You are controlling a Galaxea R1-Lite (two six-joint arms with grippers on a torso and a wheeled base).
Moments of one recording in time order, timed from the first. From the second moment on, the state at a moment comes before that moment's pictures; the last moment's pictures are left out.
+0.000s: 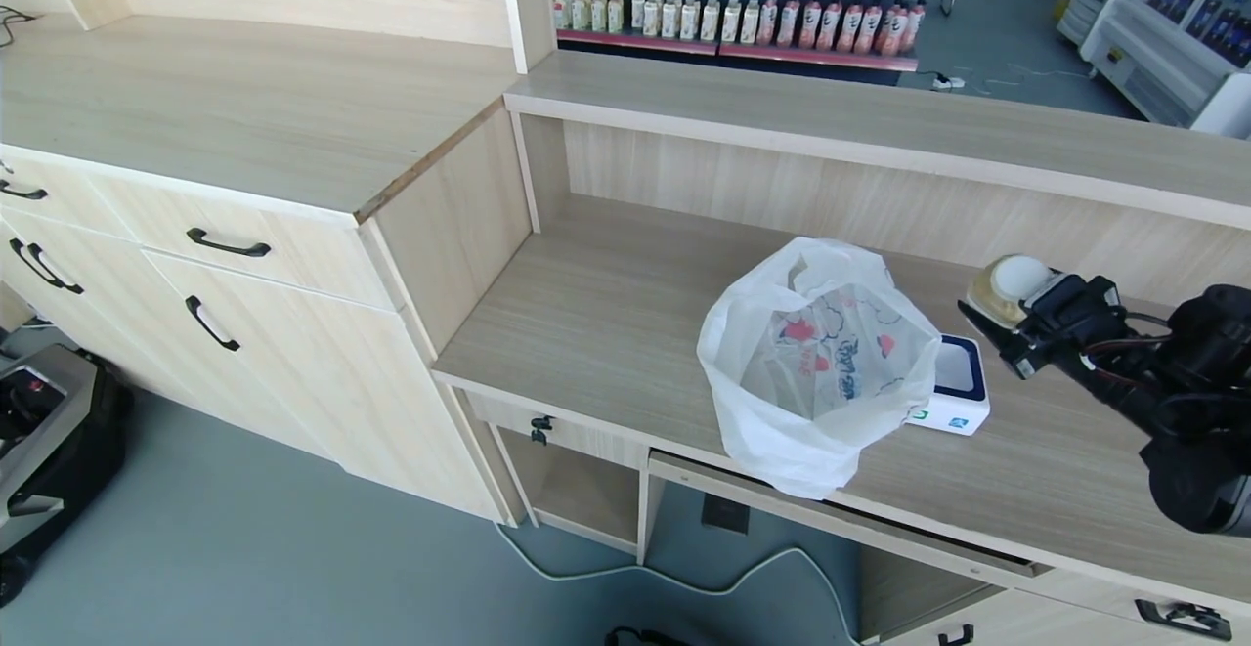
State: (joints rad) left arm 0.00 0.00 0.00 -0.05 0.13 0.00; right arm -0.19 2.04 -0.65 -1.57 0.48 -0.84
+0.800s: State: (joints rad) left arm 0.00 0.00 0.00 -0.05 0.13 0.00; right arm -0.15 2.15 -0.72 -1.57 0.56 -0.86
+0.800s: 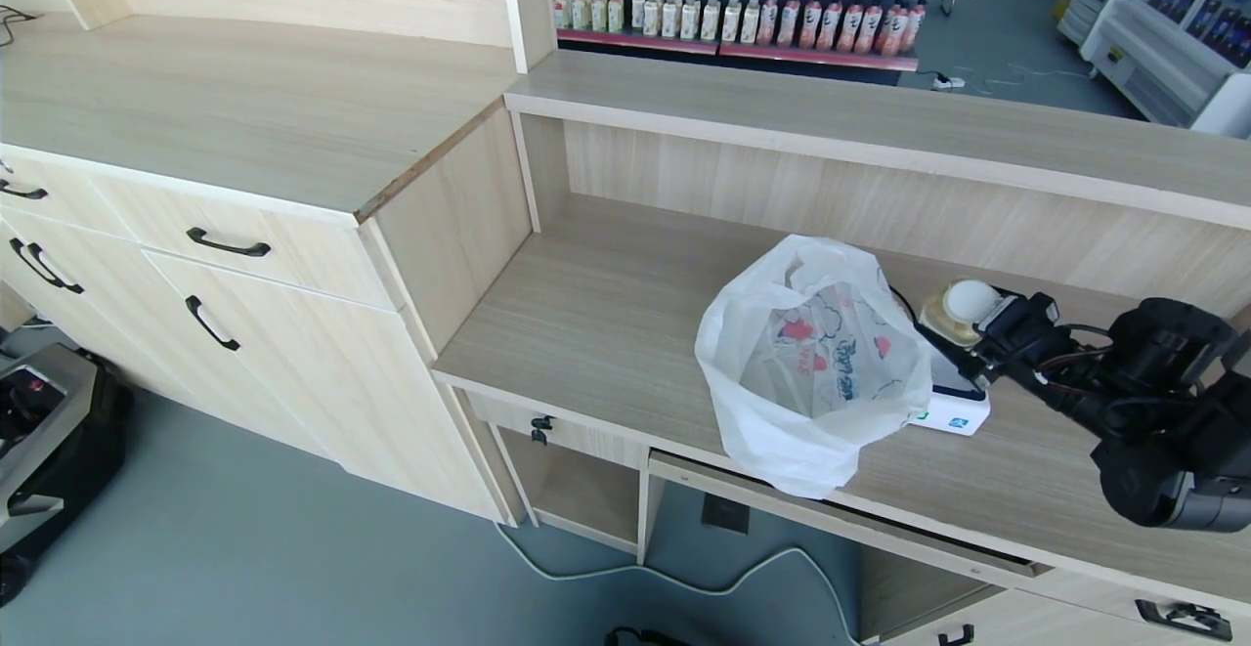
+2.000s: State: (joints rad) left arm 0.00 0.00 0.00 -0.05 0.13 0.00; right arm -0.16 2.18 -0.76 -1.57 0.56 -0.86
